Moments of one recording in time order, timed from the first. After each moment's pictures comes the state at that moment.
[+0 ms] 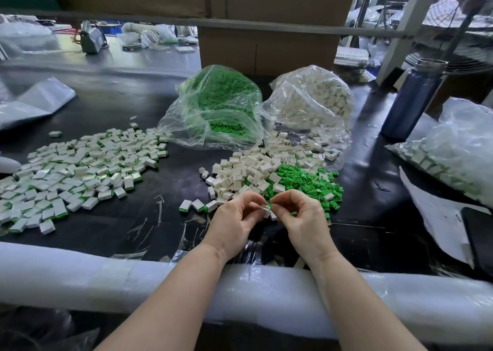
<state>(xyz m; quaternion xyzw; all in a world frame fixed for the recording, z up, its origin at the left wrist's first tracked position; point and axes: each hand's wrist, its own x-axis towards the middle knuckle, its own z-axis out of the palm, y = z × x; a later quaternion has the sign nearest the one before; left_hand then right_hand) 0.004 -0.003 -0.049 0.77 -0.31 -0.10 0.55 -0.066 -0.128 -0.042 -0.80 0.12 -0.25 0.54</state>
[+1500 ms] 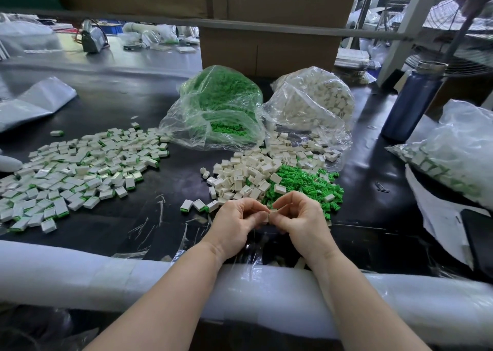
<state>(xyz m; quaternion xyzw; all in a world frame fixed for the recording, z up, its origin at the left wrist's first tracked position) 0.003 -0.003 -0.045 0.74 -0.28 -0.16 0.59 -0.068 -0.129 -0.039 -0.77 0.14 -0.18 0.59</state>
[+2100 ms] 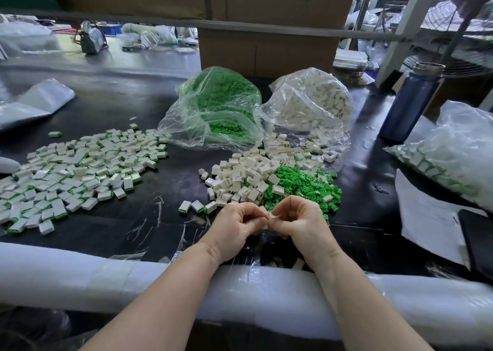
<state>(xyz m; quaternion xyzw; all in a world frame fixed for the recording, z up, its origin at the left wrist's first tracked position) -0.001 0.000 -0.039 0.74 -0.31 -0.20 0.57 -0.071 -0.133 -0.039 -0.74 0.12 -0.15 0.64</state>
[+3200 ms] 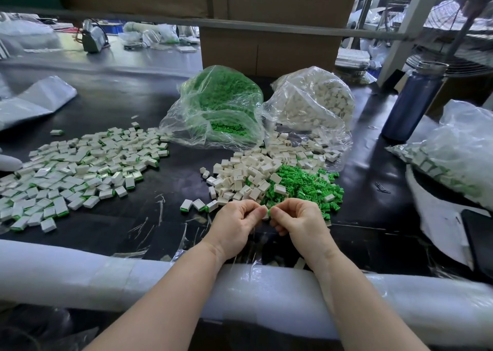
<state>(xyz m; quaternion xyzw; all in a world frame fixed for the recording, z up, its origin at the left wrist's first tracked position) 0.002 0.000 -0.045 0.79 -0.29 -0.14 0.53 -0.066 -0.128 -0.041 -0.75 0.15 -0.16 0.62</state>
